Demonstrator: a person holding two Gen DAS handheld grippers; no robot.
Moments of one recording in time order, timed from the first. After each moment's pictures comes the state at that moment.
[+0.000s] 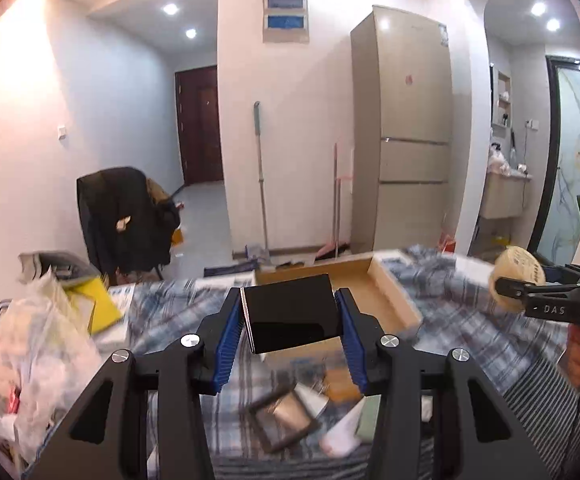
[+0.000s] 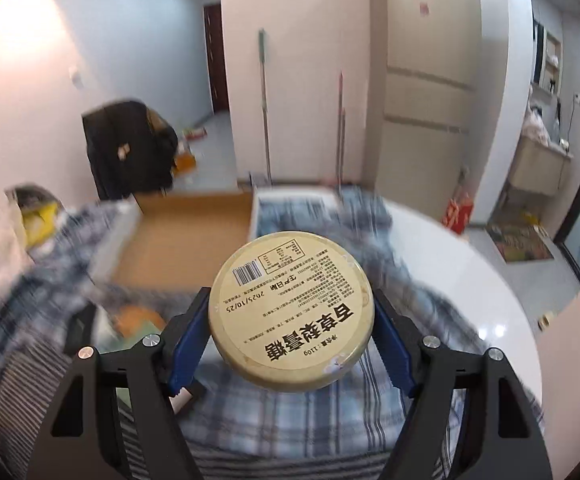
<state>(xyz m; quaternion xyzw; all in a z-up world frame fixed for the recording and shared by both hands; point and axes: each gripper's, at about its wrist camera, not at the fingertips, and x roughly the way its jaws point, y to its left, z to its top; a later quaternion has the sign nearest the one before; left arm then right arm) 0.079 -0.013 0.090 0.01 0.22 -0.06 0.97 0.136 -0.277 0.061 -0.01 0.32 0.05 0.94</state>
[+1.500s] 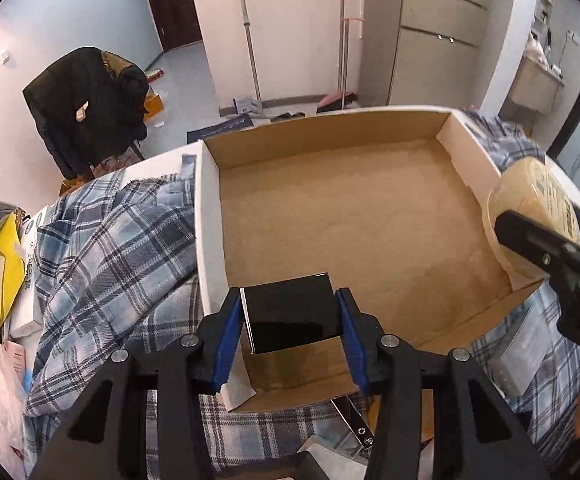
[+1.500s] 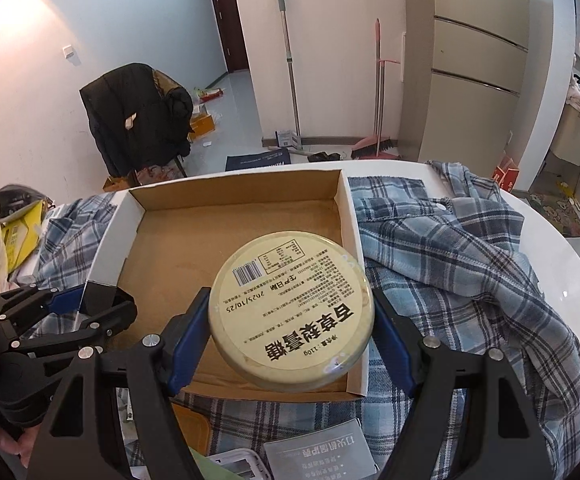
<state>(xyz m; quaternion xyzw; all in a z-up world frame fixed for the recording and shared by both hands) 0.284 -0.037 -0.057 0.05 0.50 -0.05 0.86 0.277 -0.198 -0.032 0.01 0.43 0.08 0.90</state>
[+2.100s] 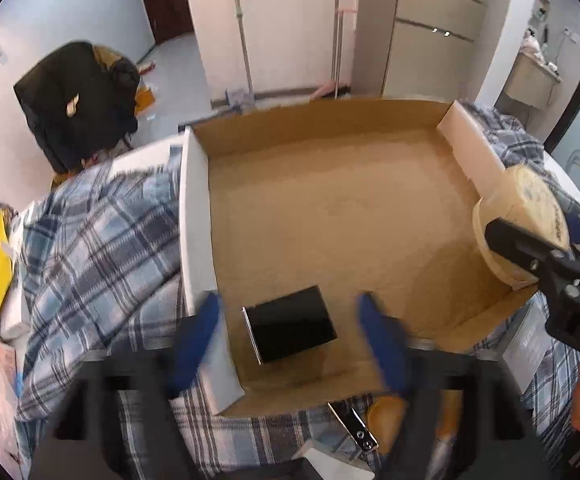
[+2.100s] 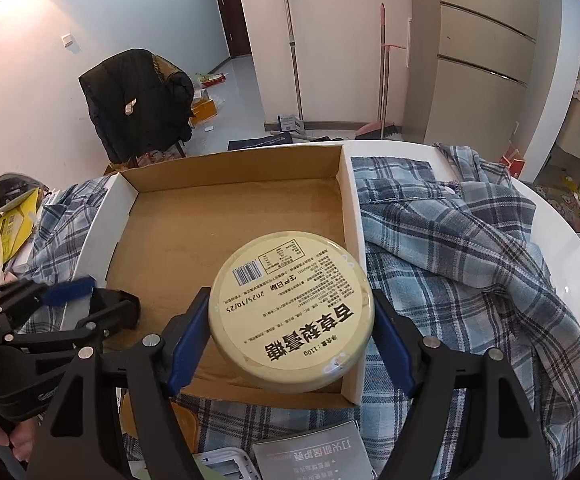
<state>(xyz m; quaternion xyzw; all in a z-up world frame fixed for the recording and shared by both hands) 0.290 -0.036 -0.063 0.04 0.51 -0.07 0.86 0.287 -0.198 -0.045 0.01 0.46 0.09 0.89</state>
